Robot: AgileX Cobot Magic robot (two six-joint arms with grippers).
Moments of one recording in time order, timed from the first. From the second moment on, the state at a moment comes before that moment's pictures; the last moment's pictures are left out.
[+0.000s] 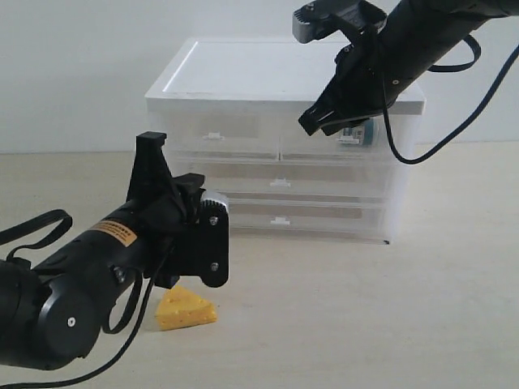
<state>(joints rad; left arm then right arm) -0.78 1.74 -0.64 -0.57 -0.87 1.81 0.41 1.75 -1.52 0.20 0.76 -0.49</state>
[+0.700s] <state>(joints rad) -0.66 1.94 -0.87 -0.44 -0.91 1.80 0.41 1.75 -1.52 0.20 0.76 -0.48</state>
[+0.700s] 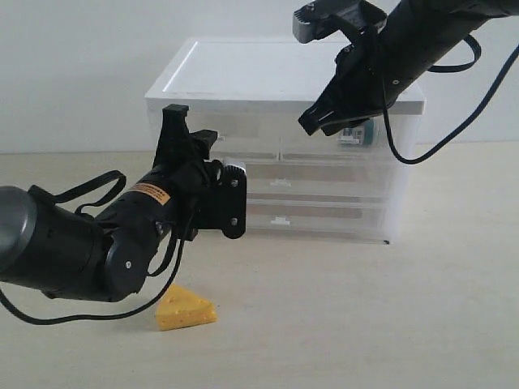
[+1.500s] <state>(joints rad) -0.63 1.96 -1.01 -0.42 -0.73 1.78 0.41 1.75 -1.52 0.20 0.77 -0.48</state>
